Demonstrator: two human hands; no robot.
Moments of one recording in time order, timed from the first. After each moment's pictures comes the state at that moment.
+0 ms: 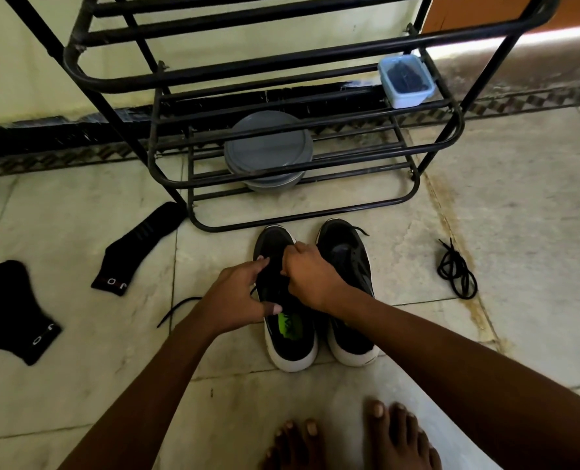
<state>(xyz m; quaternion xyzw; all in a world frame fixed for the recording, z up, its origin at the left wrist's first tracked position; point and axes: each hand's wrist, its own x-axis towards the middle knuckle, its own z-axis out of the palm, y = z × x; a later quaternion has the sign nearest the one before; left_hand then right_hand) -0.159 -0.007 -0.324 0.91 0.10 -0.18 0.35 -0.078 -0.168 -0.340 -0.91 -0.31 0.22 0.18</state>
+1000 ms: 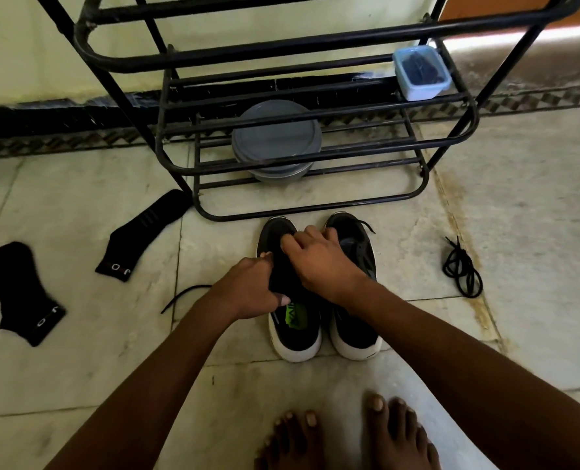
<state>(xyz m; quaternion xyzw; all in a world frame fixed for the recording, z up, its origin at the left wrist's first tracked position) -0.148 -0.019 -0.319 0.94 0.07 -0.25 0.24 -0.076 -0.183 -0.339 -0.89 -0.45 0.02 0.08</state>
